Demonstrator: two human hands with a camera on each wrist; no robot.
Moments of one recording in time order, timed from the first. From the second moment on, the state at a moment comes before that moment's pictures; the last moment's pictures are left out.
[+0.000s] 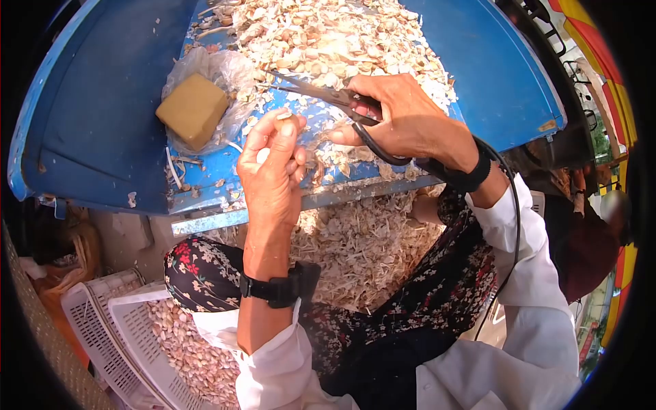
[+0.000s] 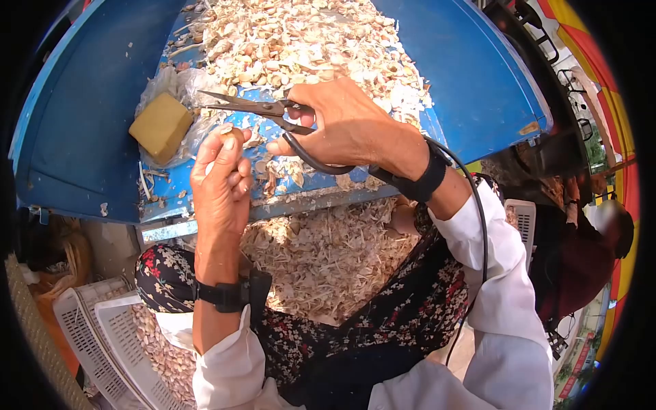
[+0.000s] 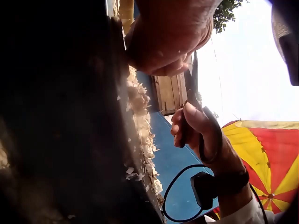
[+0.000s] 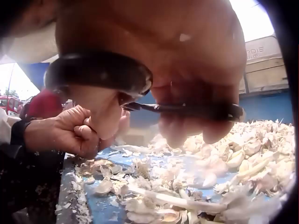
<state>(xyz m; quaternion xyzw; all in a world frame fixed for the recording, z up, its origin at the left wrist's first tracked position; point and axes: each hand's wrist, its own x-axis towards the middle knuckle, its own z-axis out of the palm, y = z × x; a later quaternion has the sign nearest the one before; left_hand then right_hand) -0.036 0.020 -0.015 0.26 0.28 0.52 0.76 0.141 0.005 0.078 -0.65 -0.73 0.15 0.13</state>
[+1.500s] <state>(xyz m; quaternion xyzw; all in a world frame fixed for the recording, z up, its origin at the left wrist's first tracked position) -0.022 0.029 -0.022 0.10 0.16 0.45 0.87 0.193 0.077 0.004 -0.63 -0.77 0.02 0.10</state>
